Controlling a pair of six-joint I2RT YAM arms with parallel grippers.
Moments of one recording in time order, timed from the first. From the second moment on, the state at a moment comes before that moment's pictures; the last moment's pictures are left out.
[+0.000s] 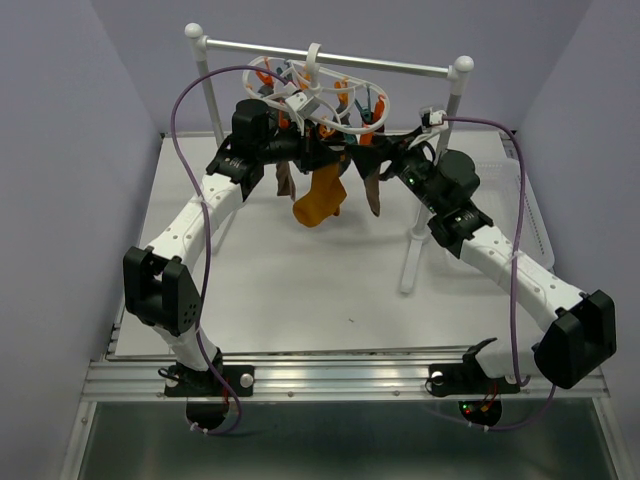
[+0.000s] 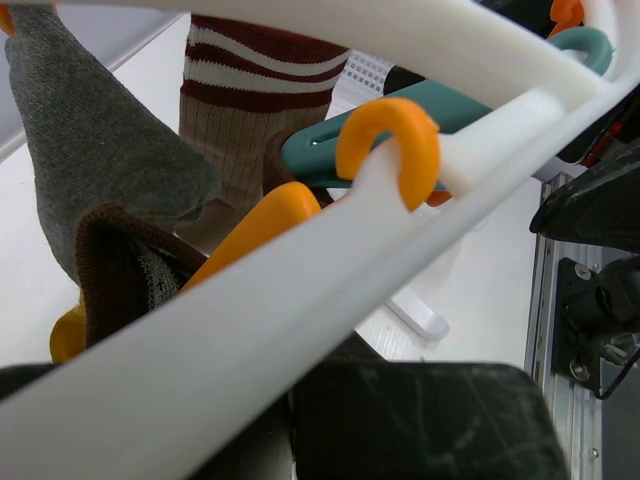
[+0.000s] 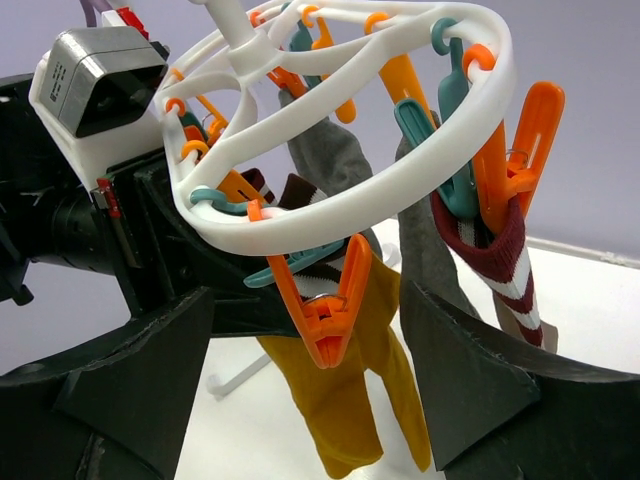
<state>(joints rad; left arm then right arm) -0.38 1.66 1.55 -0.11 0.83 -0.11 0.53 1.32 1.12 0.44 -0.12 0.40</state>
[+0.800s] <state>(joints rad) -0.38 1.66 1.55 -0.11 0.83 -0.11 0.53 1.34 1.13 0.49 -0.10 0.37</state>
